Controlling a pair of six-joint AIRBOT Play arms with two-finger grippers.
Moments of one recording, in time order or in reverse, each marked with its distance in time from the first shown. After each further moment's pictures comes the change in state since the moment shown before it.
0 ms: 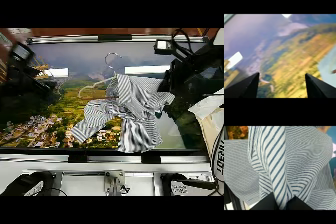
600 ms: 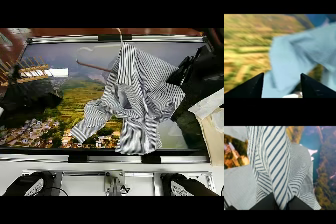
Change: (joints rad) left arm 0.171 0.008 -0.286 -0.578 -0.123 -0.398; right arm -0.003 0.242 0.000 0.029 -0.088 0.347
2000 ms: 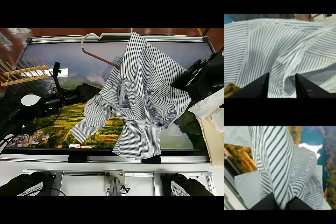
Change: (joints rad) left arm -0.268 -0.301 0.081 -0.822 0.175 0.484; right arm 0.000 0.070 0.000 0.004 0.053 0.232
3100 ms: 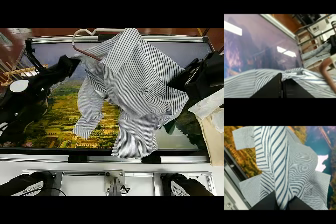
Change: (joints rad) left arm 0.105 -0.073 0.219 0.002 0.335 -0.012; right arm 0.001 0.000 0.000 0.077 -0.013 0.017
